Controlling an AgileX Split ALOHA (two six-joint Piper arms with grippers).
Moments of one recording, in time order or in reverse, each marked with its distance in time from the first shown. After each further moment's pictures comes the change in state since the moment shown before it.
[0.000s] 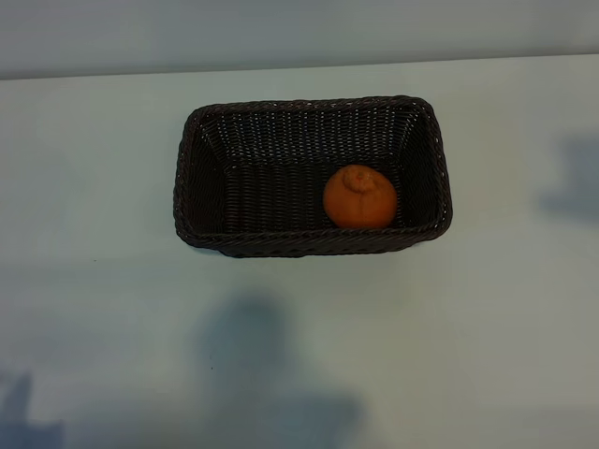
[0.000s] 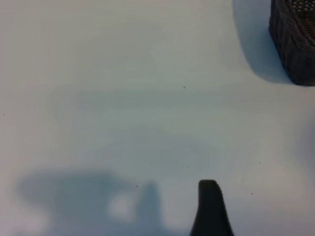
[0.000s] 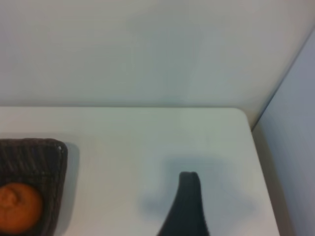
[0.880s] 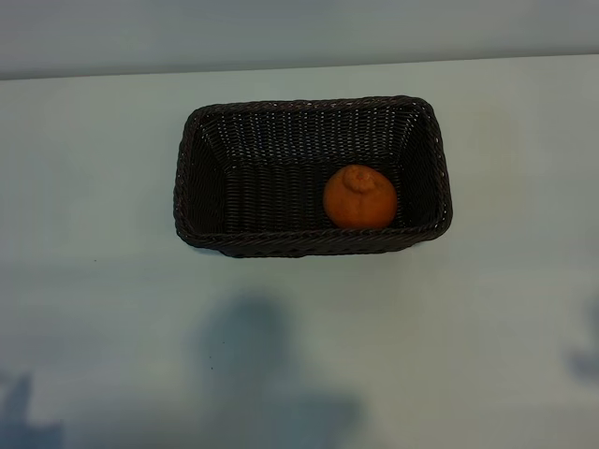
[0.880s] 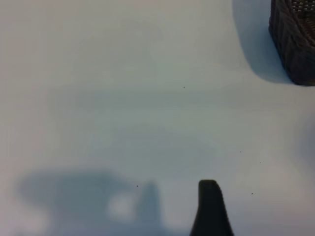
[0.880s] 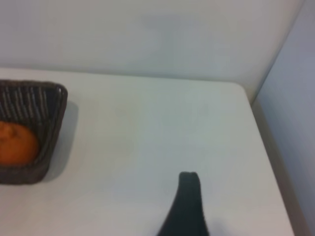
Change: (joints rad) left arm 0.000 0.000 0.000 0.000 0.000 0.001; right arm 0.013 -0.524 0.465 0.008 -0.008 -0.036
